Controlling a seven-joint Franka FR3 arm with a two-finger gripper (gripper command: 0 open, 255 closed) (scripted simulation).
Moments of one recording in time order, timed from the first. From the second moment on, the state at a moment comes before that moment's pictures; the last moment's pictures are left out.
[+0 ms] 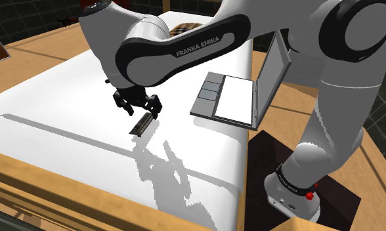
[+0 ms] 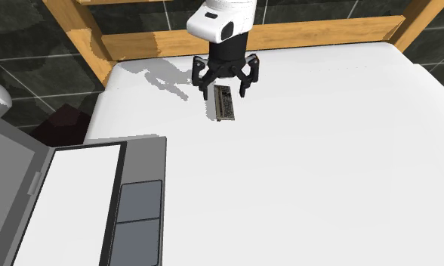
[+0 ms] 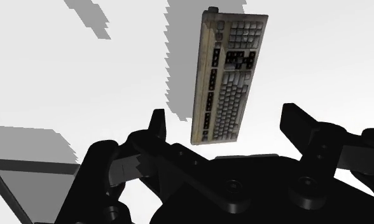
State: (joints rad) arm -0.10 0.35 0.95 -1.71 -0.43 1.78 1.87
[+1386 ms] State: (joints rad) arm -0.09 0.36 0.94 -1.70 -0.44 1.78 1.87
